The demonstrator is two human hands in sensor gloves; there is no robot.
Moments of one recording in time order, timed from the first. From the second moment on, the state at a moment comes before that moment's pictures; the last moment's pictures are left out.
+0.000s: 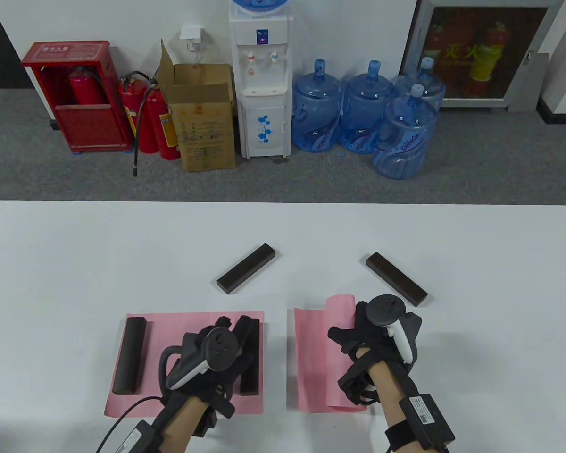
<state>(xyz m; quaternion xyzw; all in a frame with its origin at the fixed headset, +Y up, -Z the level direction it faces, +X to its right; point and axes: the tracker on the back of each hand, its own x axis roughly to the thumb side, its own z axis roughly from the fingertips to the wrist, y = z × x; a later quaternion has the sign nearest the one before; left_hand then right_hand) -0.143 -0.728 -0.305 -0.13 -0.11 0.07 0.98 0.164 -0.765 -0.355 -0.15 0.16 0.91 0.35</state>
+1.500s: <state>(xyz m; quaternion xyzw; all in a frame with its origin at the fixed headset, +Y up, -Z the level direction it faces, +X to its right) -0.033 -0.769 -0.316 -0.25 -0.14 -0.06 0.96 0.123 -0.749 -0.325 0.02 0.11 0.99 -0.06</state>
